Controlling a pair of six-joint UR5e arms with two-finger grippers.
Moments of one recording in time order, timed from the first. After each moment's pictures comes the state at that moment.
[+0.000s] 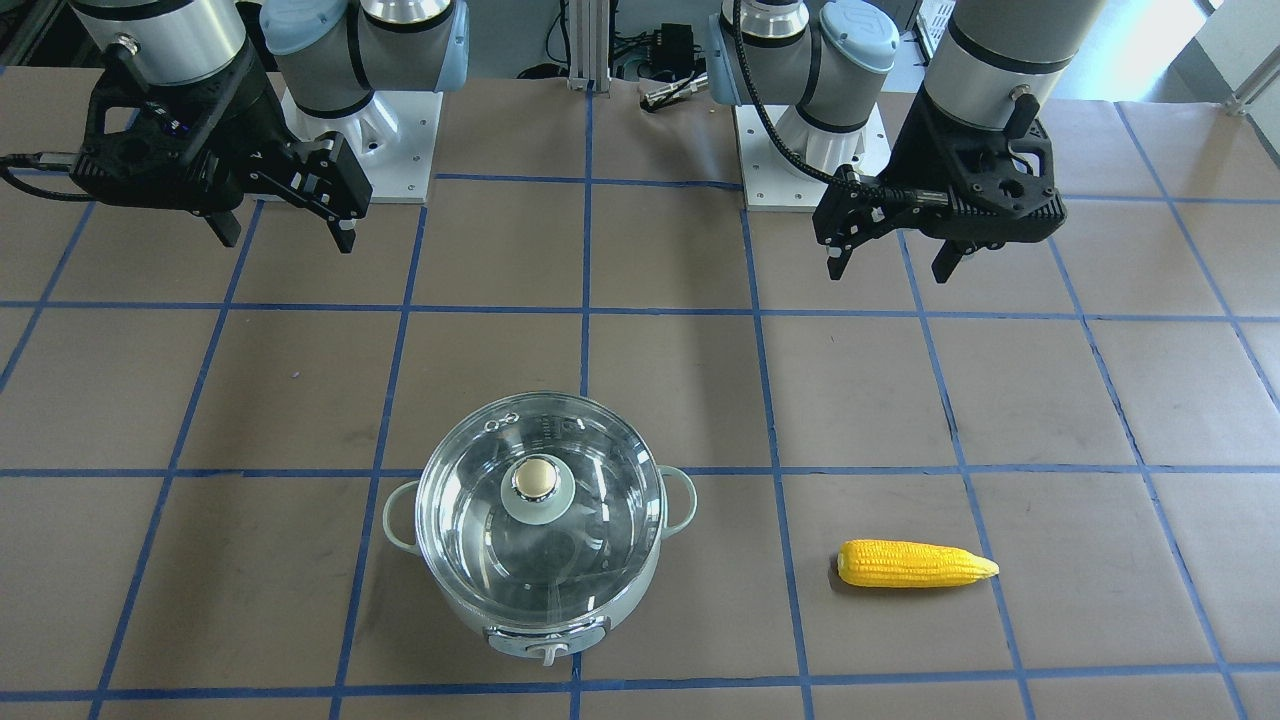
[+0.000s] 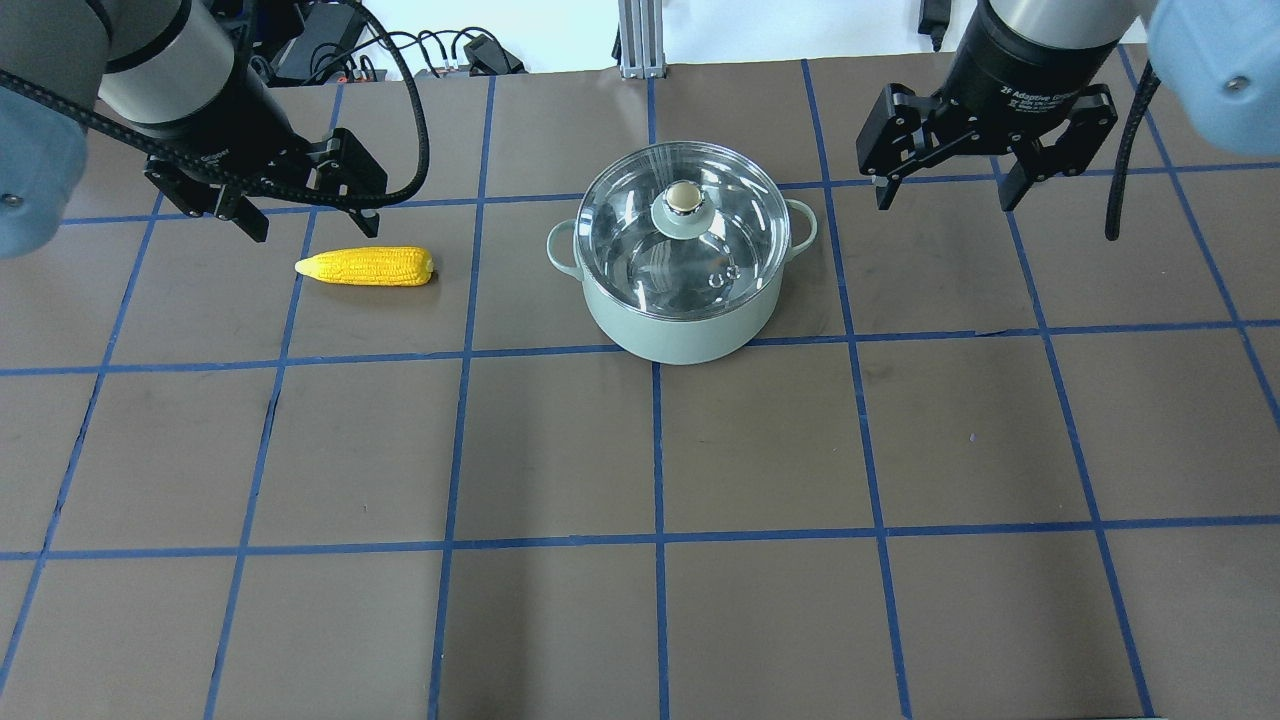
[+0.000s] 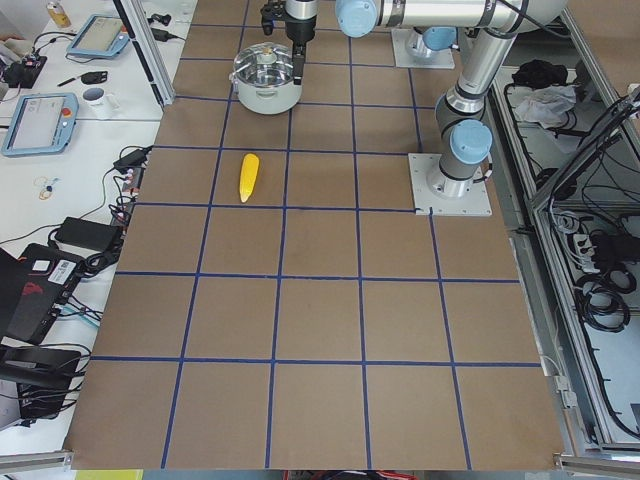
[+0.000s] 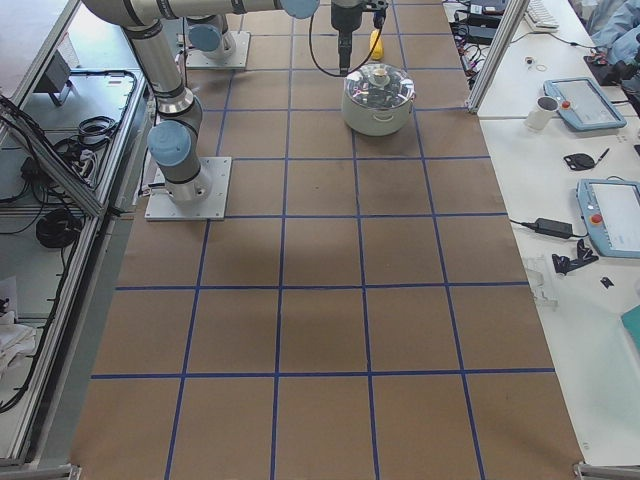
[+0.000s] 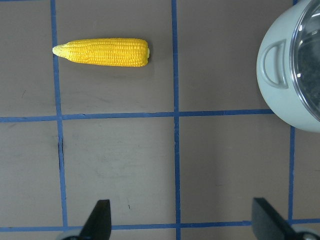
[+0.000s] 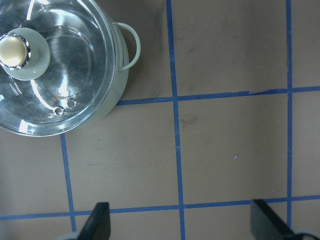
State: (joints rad) left arm -1.53 -1.54 -1.60 -1.50 1.57 0.05; right arm 1.58 -1.57 1.51 -1.53 -1.56 0.08
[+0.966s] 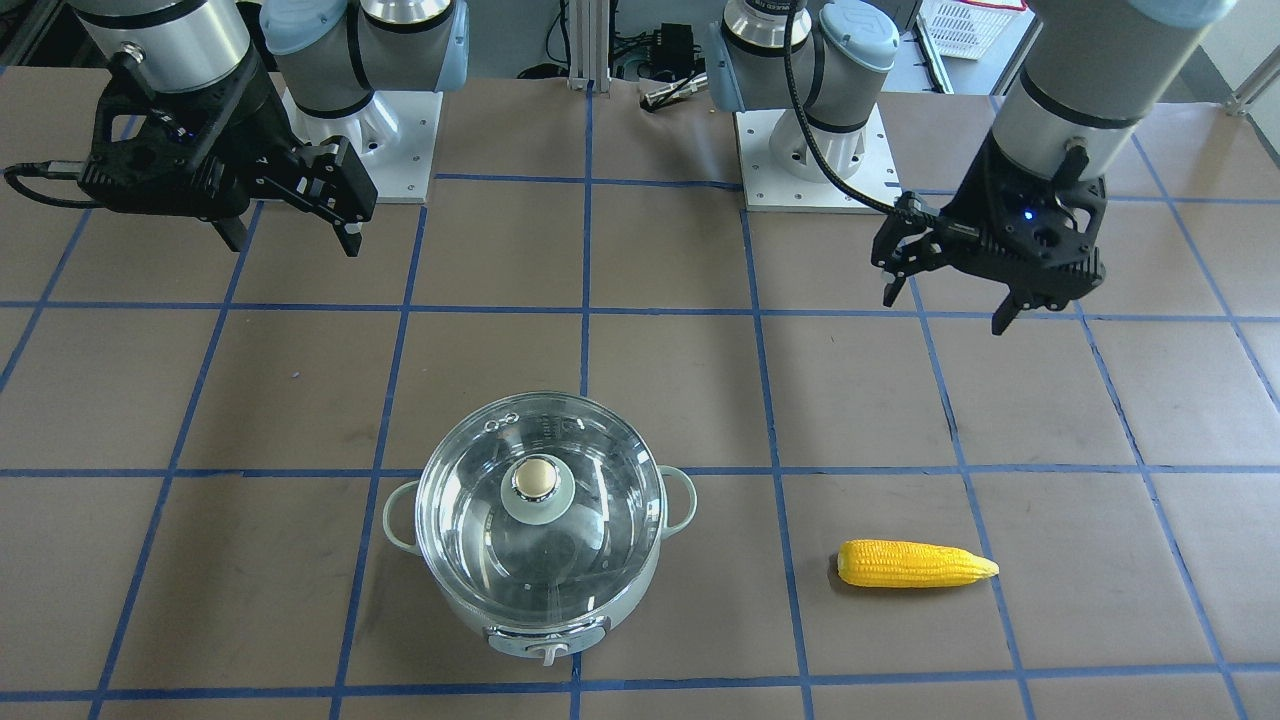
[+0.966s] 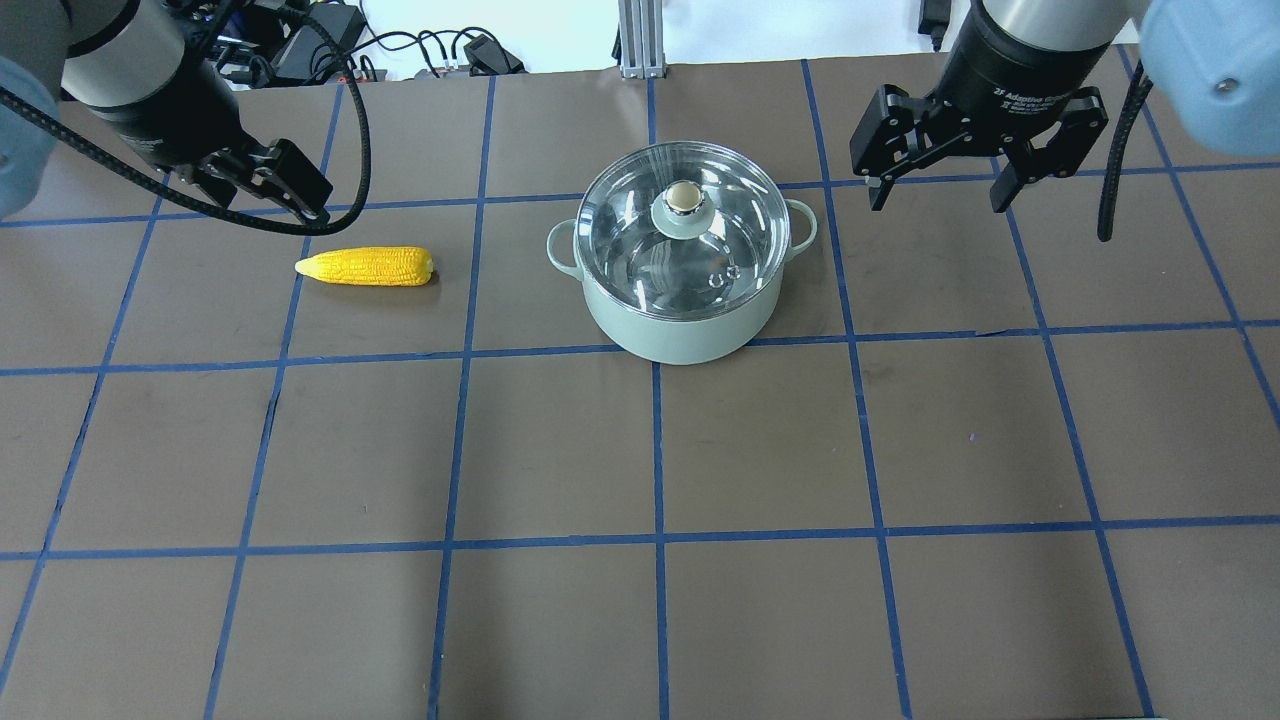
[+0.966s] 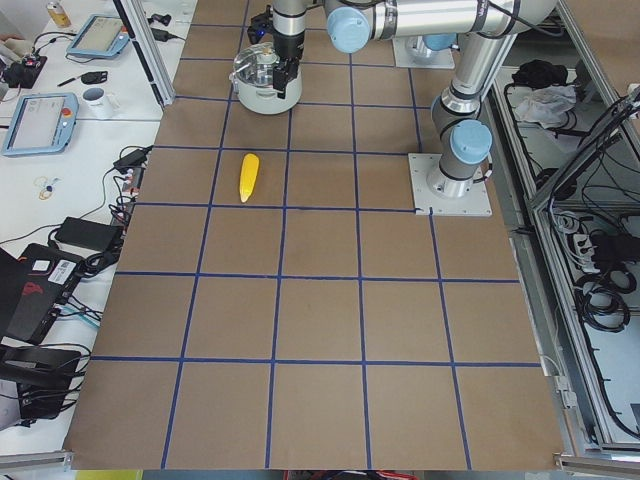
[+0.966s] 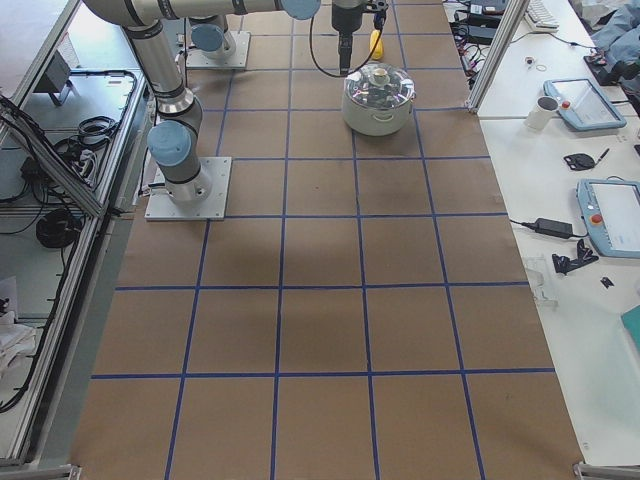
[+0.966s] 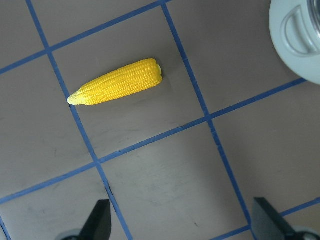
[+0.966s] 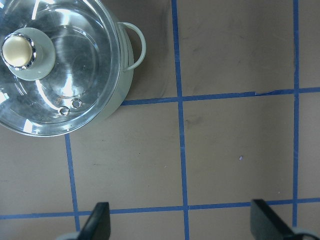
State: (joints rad) left arm -1.44 -1.60 -1.58 -1.45 1.57 0.48; right arm 1.59 -1.57 1.51 -1.54 -1.55 0.08
